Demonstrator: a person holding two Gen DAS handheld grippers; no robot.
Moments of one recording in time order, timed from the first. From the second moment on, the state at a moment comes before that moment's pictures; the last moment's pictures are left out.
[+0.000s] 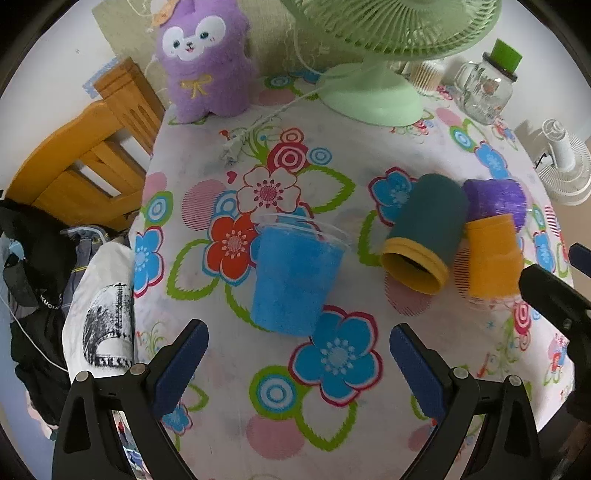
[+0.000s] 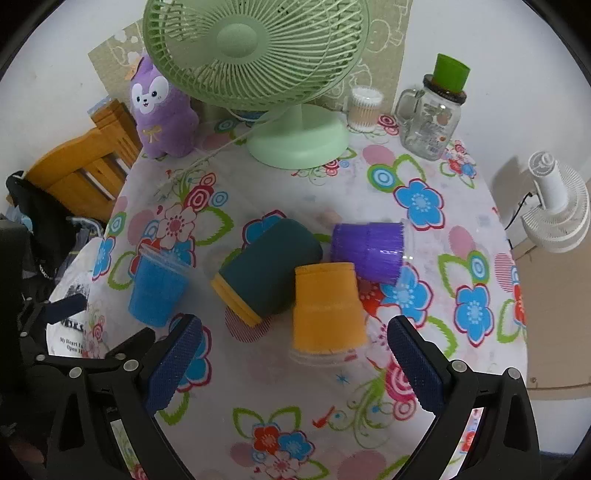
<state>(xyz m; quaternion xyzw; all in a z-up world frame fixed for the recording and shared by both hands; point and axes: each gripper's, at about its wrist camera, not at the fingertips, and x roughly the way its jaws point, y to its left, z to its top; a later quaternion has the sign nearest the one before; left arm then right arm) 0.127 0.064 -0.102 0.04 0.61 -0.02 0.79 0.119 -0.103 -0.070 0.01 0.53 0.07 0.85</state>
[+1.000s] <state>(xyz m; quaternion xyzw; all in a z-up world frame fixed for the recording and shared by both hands) 0.166 0.059 -0.172 0.05 0.63 -0.05 0.78 0.137 -0.085 -0.119 0.01 0.56 0.05 0.82</state>
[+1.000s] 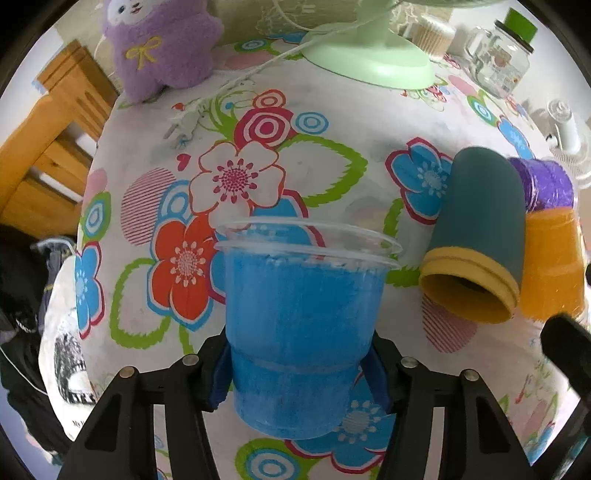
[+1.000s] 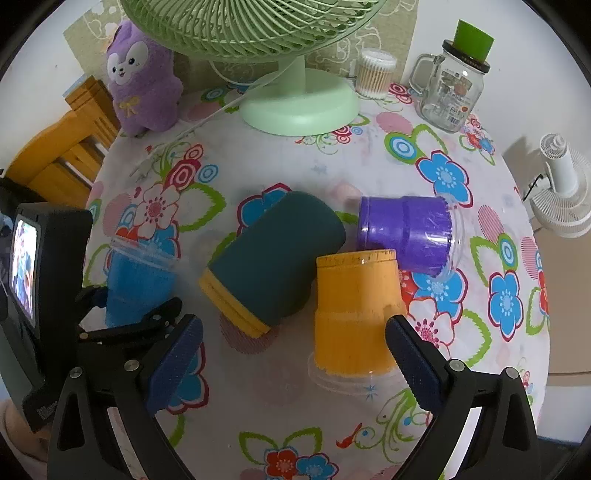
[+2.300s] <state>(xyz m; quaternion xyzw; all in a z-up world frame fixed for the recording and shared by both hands) 0.022 -0.019 -0.149 -0.08 0.61 0.04 0.79 0.041 -0.159 -0.107 -0.04 0.55 0.11 0.83</state>
